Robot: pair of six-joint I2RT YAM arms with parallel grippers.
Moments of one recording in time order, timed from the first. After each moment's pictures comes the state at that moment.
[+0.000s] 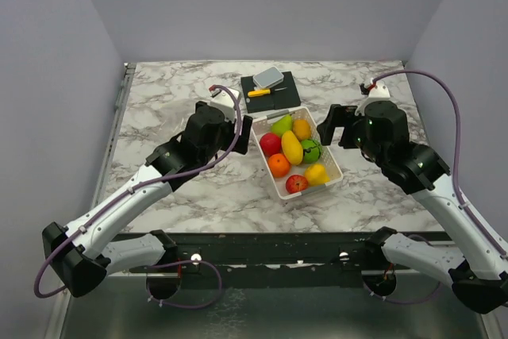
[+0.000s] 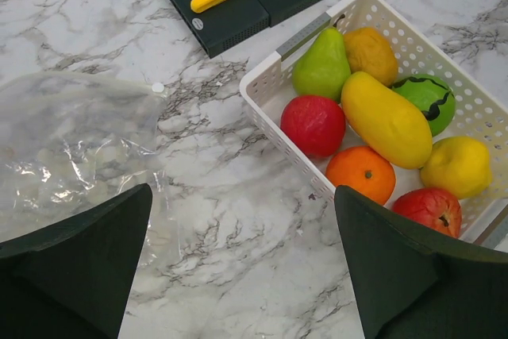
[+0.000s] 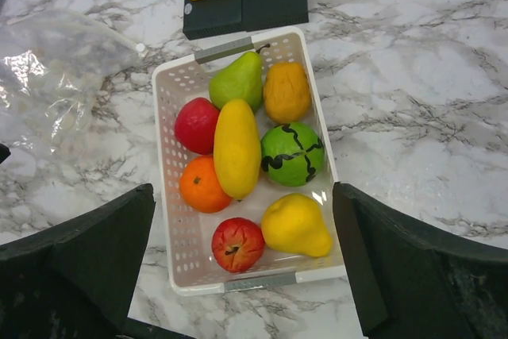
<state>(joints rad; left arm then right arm) -0.75 1.10 1.06 -0.40 -0.30 -0.18 0.61 0.96 1.18 -0.68 0.30 0.39</state>
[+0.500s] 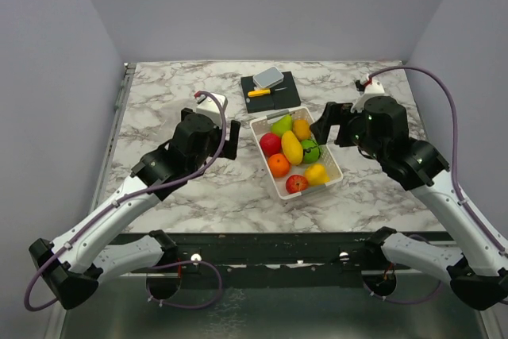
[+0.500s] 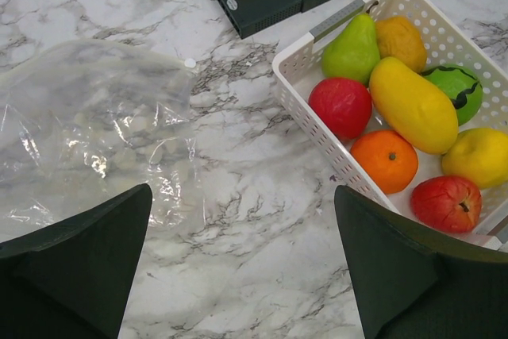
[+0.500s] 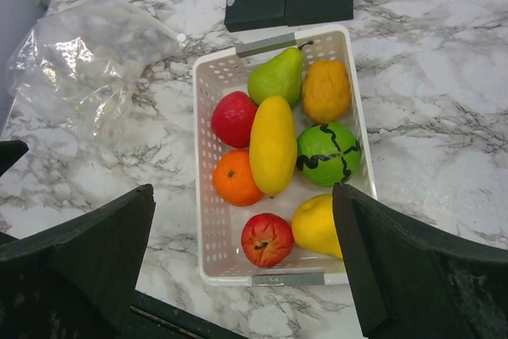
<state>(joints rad) -0.75 1.00 1.06 -0.52 -0.37 -0.20 0.61 0.99 1.22 -0.68 0.21 0.41</state>
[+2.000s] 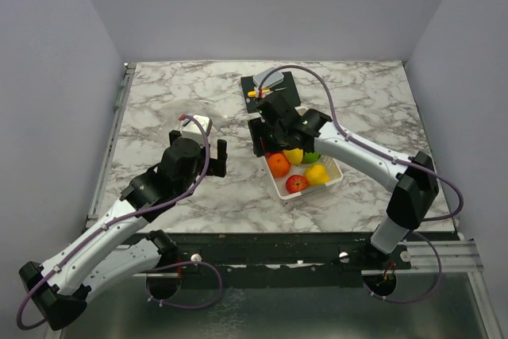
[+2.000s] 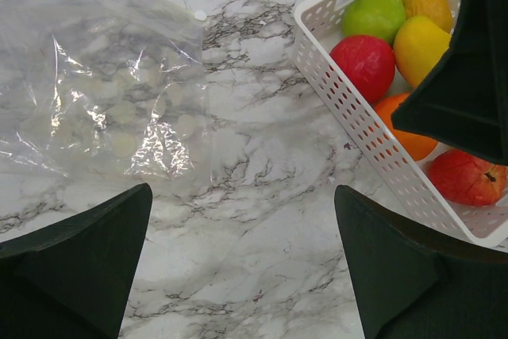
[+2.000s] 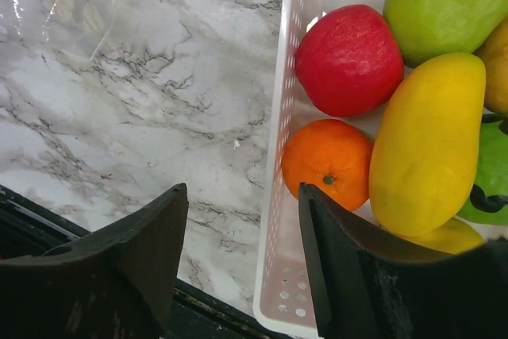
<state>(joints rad) -0.75 0.78 0.81 -0.50 -0.39 -0.27 0.86 1.67 1.49 -0.71 0.13 0.42</state>
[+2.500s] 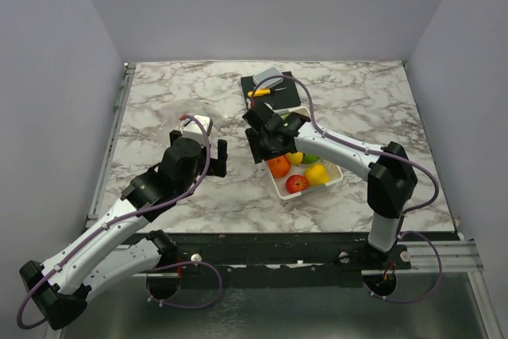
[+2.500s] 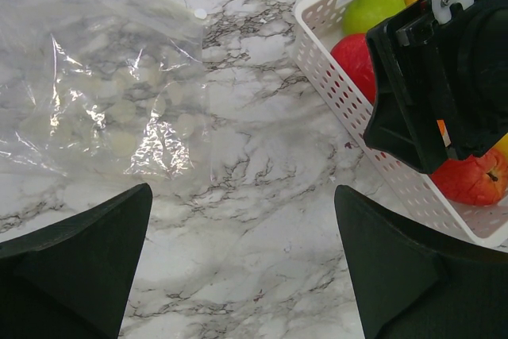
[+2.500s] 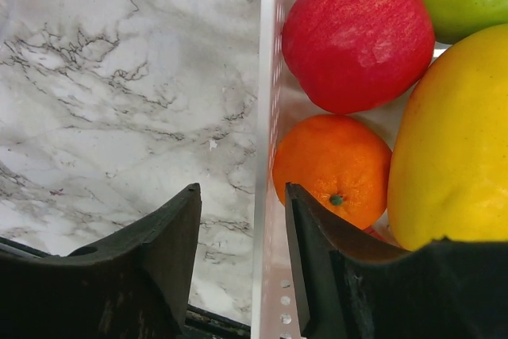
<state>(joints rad) -0.75 0.78 0.81 -0.50 -0.39 -0.27 0.88 1.84 1.54 -0.77 0.18 0.48</state>
